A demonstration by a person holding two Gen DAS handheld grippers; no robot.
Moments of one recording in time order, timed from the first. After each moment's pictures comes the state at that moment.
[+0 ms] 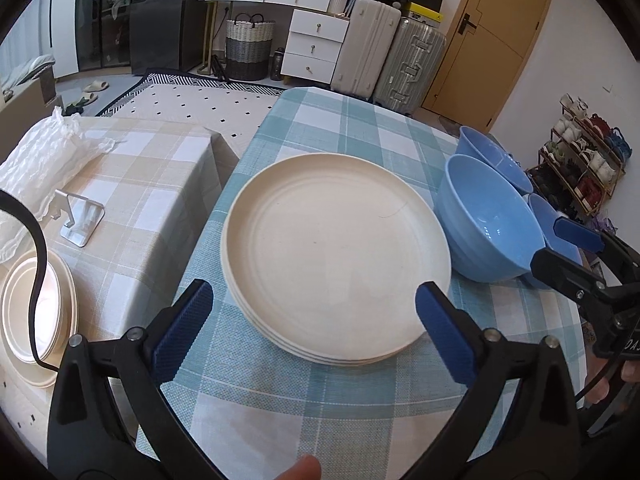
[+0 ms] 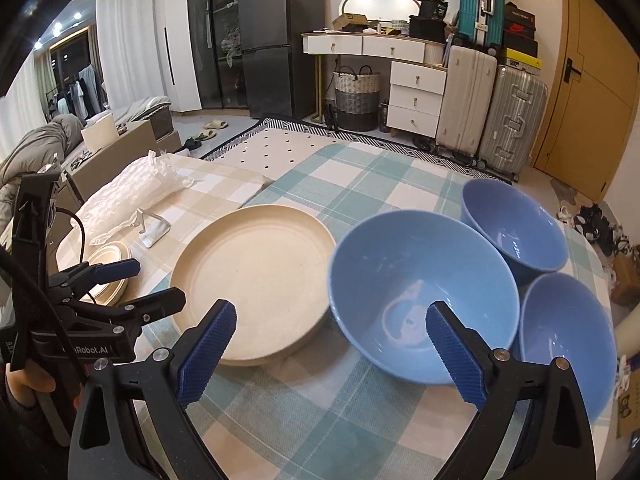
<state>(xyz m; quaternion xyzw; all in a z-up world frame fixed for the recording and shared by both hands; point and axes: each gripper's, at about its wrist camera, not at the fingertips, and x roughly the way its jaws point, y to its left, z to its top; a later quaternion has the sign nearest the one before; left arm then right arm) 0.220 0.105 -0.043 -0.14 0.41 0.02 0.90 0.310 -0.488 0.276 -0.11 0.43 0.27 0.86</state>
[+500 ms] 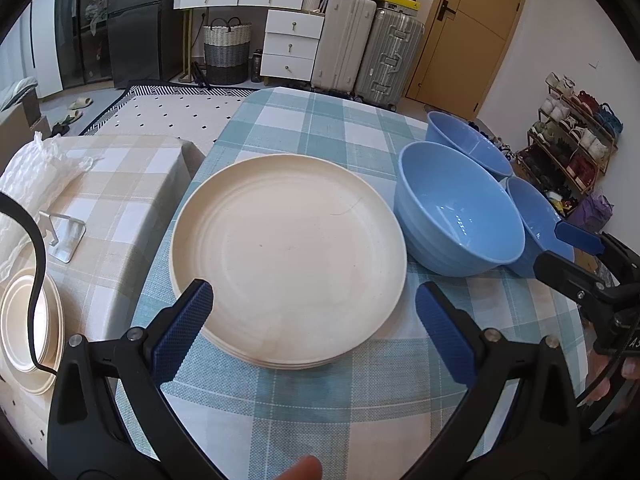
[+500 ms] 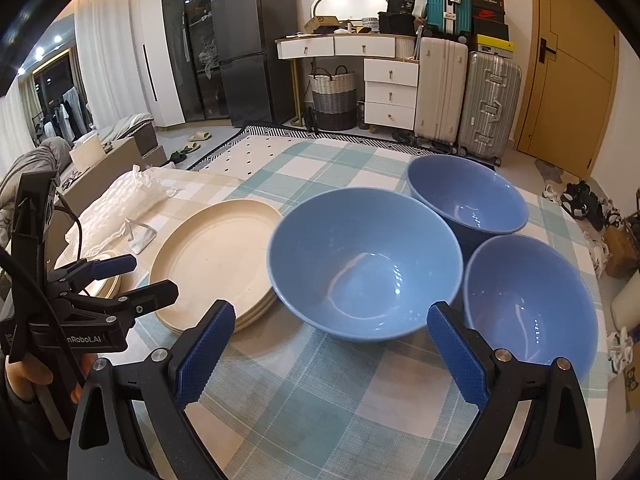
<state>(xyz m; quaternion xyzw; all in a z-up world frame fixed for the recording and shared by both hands) 0.229 0.051 -0.026 -0.11 0.41 -0.01 0.90 0.299 -0.550 0.282 -0.08 0.43 0.24 0.87</state>
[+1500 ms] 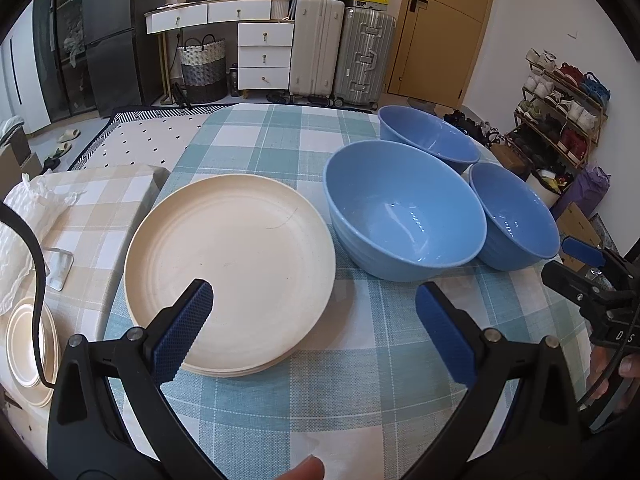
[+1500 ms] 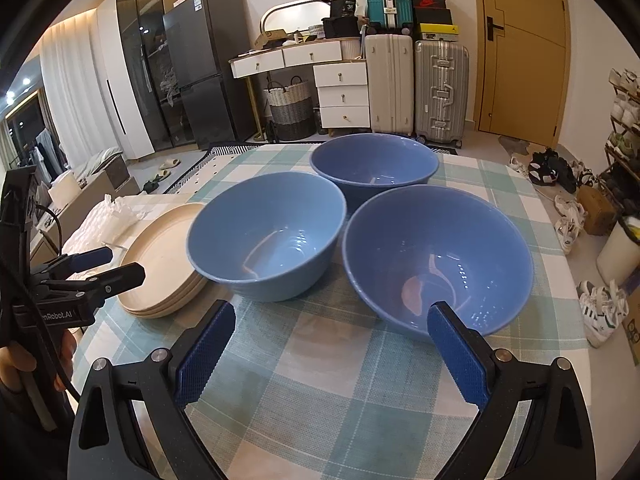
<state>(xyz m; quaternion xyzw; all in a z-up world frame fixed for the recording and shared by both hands) 0.236 -0.020 -0.007 -0.06 0.40 -0.03 0.91 0.288 -0.651 0.276 -0.03 0.43 0.18 0.89</state>
